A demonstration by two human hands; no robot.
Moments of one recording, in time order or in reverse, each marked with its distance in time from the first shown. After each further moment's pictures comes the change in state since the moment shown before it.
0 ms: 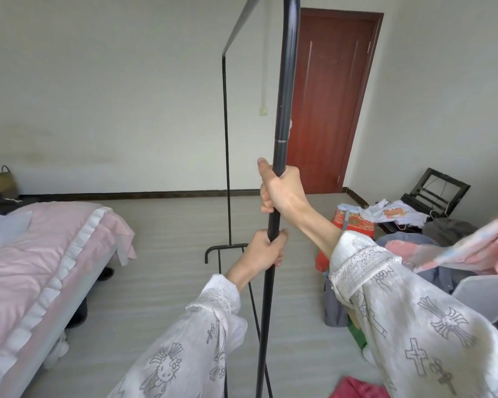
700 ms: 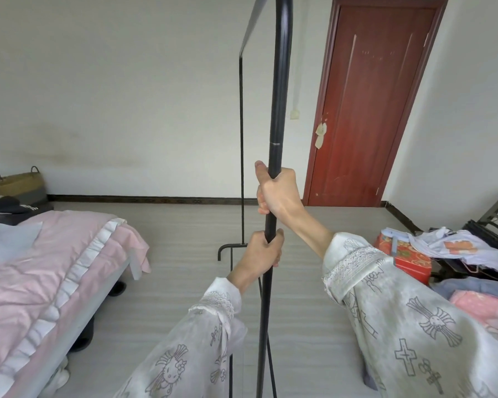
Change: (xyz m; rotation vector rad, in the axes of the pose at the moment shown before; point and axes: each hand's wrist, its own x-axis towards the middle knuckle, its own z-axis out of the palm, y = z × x) left_hand 0.243 -0.056 -0.102 0.044 0.184 0.001; right_hand 0.257 0.067 0.057 -0.031 -0.062 -0.032
